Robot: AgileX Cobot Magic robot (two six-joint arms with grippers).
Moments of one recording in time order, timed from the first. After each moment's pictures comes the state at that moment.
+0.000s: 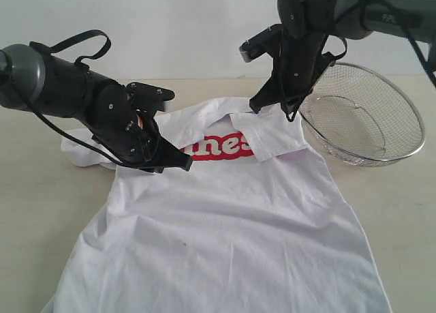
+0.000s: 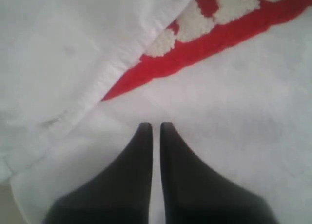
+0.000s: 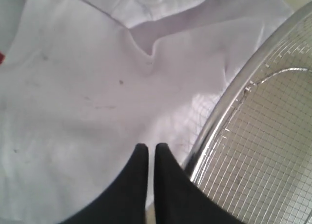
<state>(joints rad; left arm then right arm) -0.45 2.04 -1.22 0.08 0.38 -0.14 0.23 2.29 -1.95 -0.20 1.00 -0.12</state>
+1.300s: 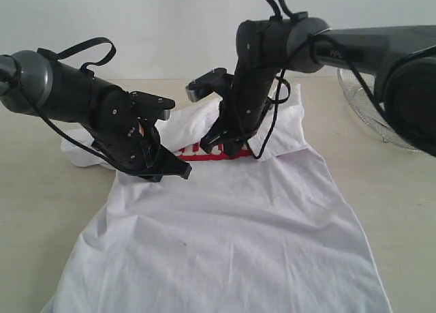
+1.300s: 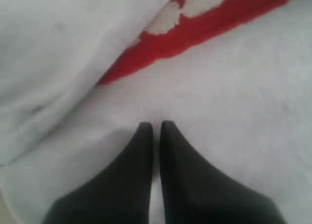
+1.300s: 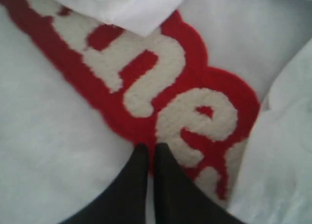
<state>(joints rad) -0.45 2.07 -1.22 0.08 0.41 -0.14 0.35 2.39 -1.96 0.11 0.99 -0.38</state>
